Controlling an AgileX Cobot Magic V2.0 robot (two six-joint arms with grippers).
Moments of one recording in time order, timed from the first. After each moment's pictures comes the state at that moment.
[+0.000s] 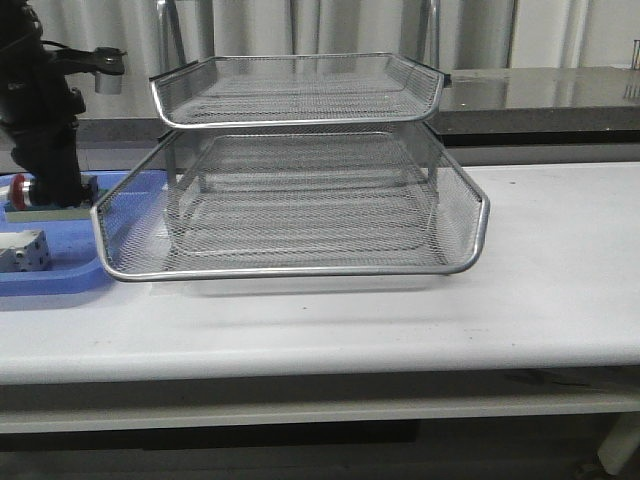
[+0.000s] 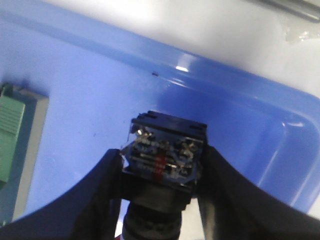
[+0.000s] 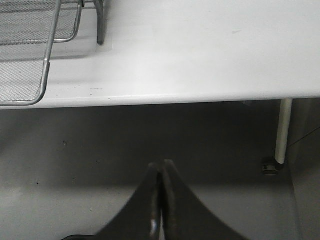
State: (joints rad) left arm -0.05 2.25 -2.02 -0.07 1.19 1.13; right arm 0.15 0.56 -0.78 -0.06 1.04 0.19
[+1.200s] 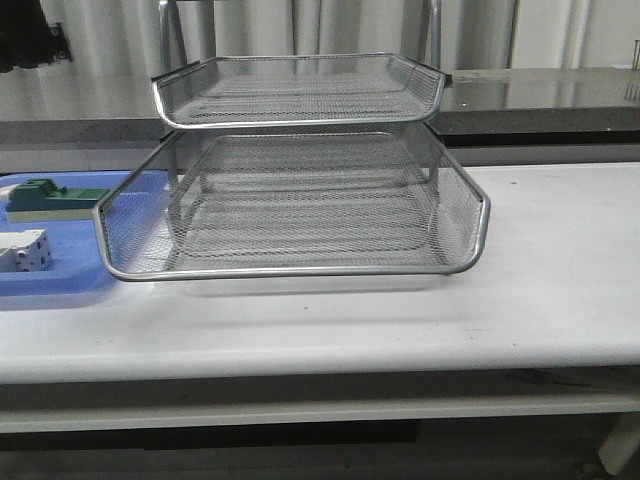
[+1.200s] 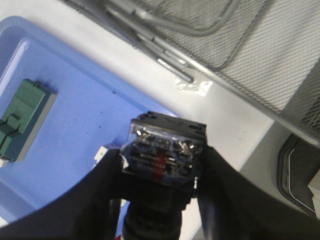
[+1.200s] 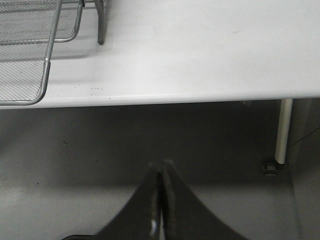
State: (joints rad) left arm -0.14 1.73 -1.74 -0.14 1.25 0.85; right arm 0.15 0.56 -0.78 -0.06 1.04 0.19
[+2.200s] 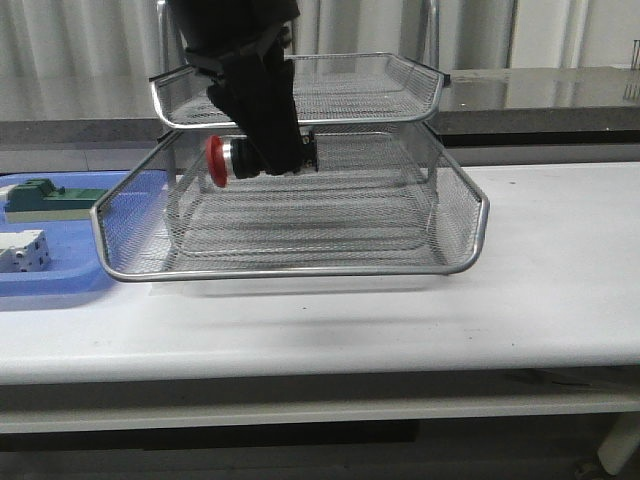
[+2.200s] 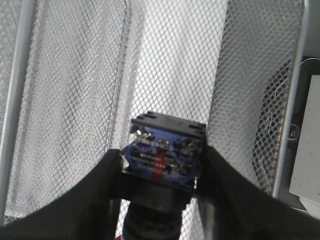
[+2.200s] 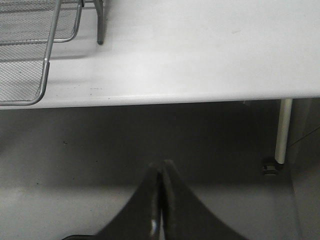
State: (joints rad) left arm -0.57 1.91 -1.71 -0.17 1.09 0.84; right arm 0.15 0.56 -0.78 -0.06 1.04 0.19
